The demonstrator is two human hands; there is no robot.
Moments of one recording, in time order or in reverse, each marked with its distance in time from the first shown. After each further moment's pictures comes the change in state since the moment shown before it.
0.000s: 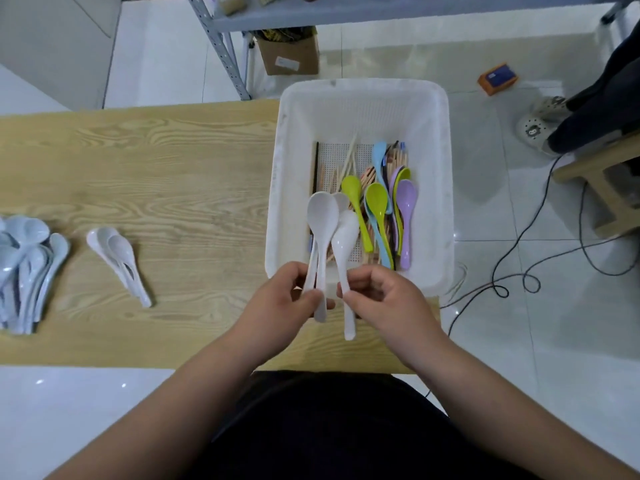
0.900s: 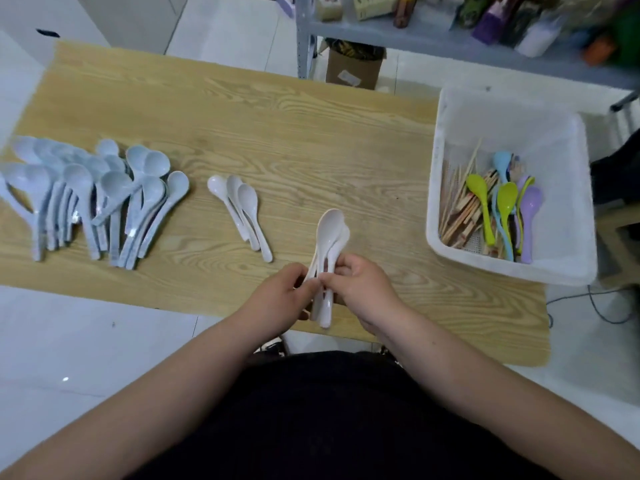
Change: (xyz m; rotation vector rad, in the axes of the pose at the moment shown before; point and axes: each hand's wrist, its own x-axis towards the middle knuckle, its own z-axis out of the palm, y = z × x) left_hand -0.053 -0.196 -0.200 -0.018 0.073 0.040; right_hand 0.031 0.019 0.302 -0.092 -0.066 0.138
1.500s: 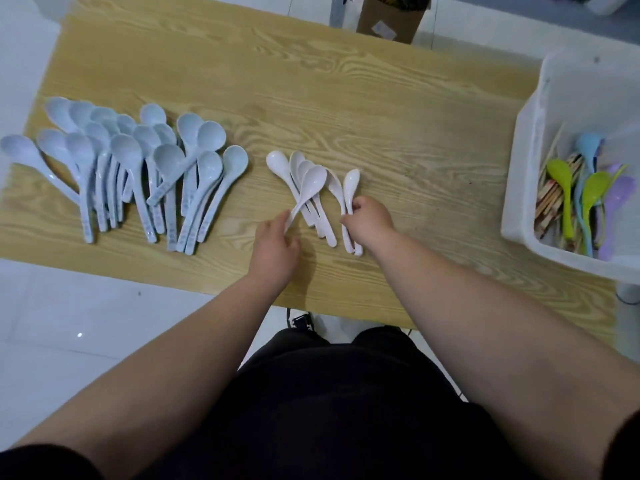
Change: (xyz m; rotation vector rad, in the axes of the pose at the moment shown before) left_hand 0.080 -0.102 -0.109 0.153 0.305 -0.077; right_hand 0.144 -0.031 0.099 -0.532 0.186 0.152
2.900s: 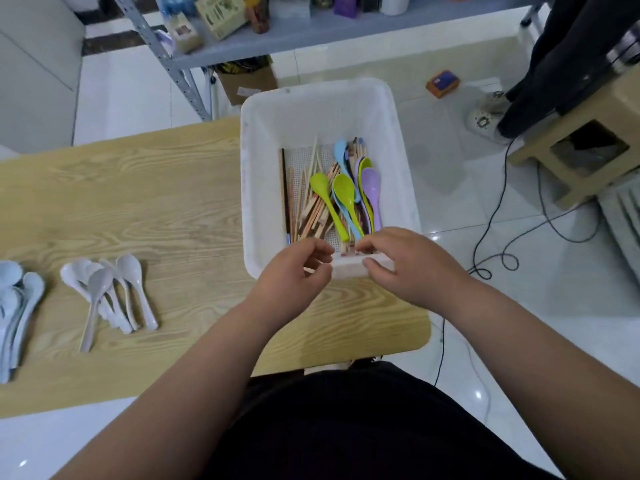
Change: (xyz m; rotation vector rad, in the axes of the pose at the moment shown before) left_hand -0.123 0.328 0.280 0.086 -0.343 0.503; right_hand -0.093 0.314 -0.385 -0.203 0.198 -0.649
